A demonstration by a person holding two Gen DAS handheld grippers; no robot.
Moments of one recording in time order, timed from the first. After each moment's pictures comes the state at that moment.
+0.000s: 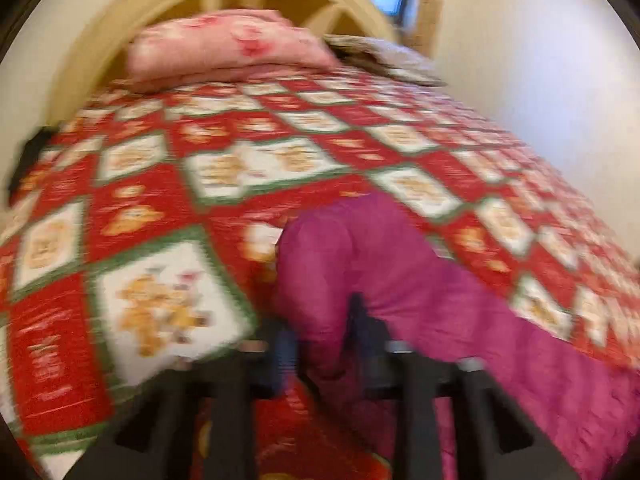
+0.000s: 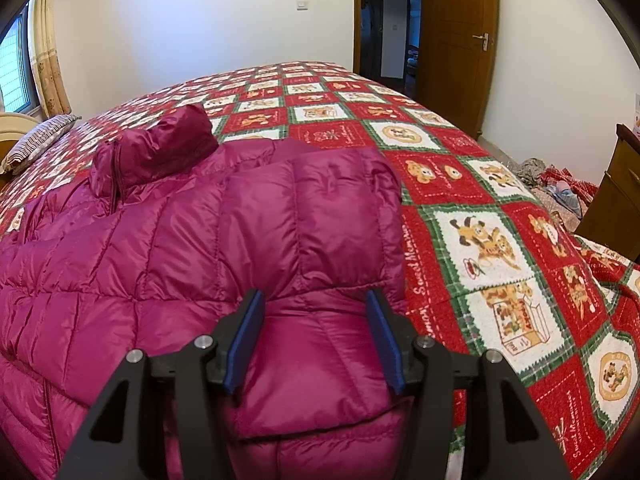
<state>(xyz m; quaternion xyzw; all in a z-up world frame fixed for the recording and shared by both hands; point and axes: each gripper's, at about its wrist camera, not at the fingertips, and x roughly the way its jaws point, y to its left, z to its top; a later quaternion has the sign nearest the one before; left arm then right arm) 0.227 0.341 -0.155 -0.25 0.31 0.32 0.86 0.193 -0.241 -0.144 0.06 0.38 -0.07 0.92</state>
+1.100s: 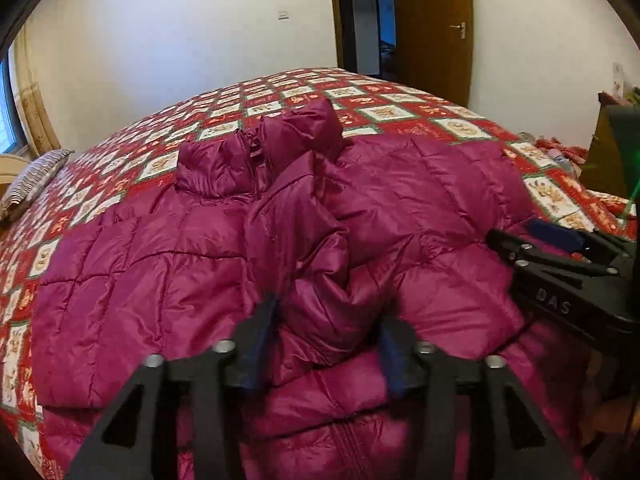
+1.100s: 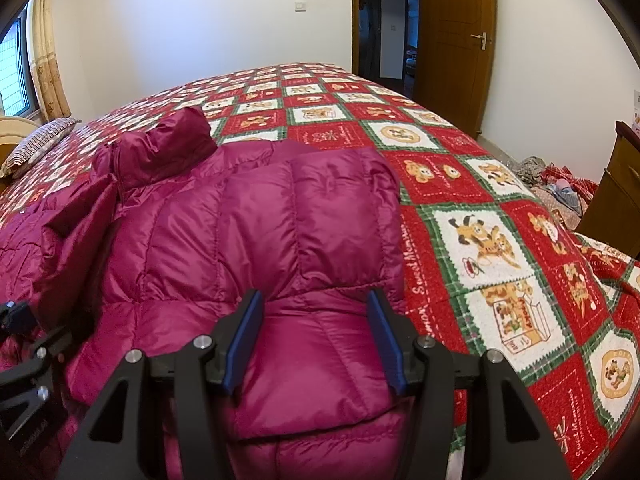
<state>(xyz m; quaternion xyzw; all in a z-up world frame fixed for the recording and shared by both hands) 0.234 -0.109 -0.137 0.10 0.36 -0.17 0.91 0.192 -0.242 -0.144 0.06 0.38 -0.07 0.92</state>
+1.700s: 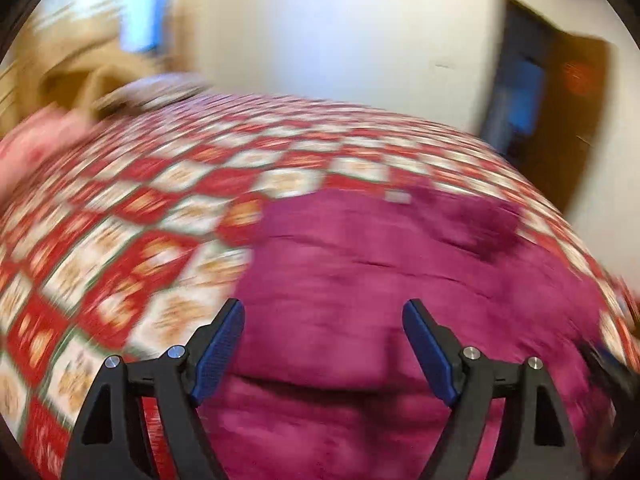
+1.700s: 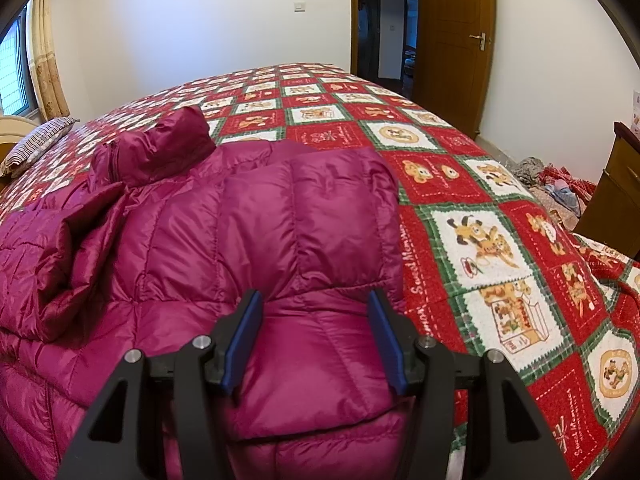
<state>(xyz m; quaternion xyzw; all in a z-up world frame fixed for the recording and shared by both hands) 0.220 0.067 -0.114 -0.10 0.33 0.08 0.94 0.193 -0.243 -0.144 0.06 0.38 -0.08 0.92</state>
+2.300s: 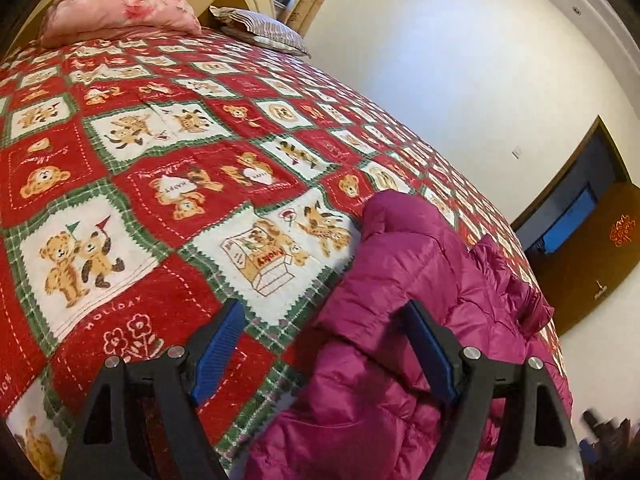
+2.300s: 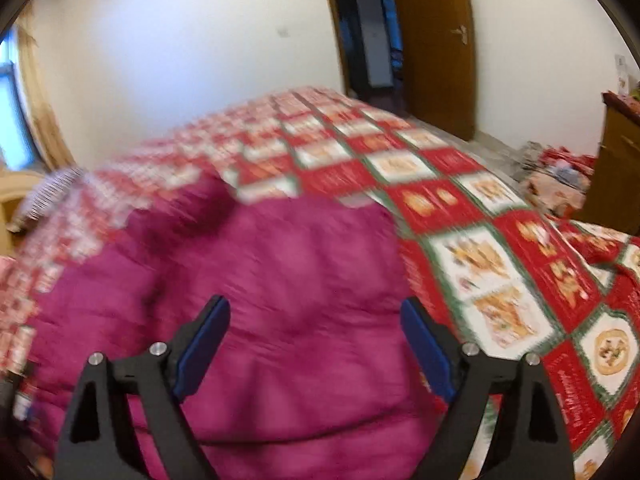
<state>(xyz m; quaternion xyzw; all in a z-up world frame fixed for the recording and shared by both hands) 0.189 0.131 -0.158 -0.31 0.29 0.13 0.90 0.180 -0.225 -0.086 0.14 0.33 -0.06 0.93</state>
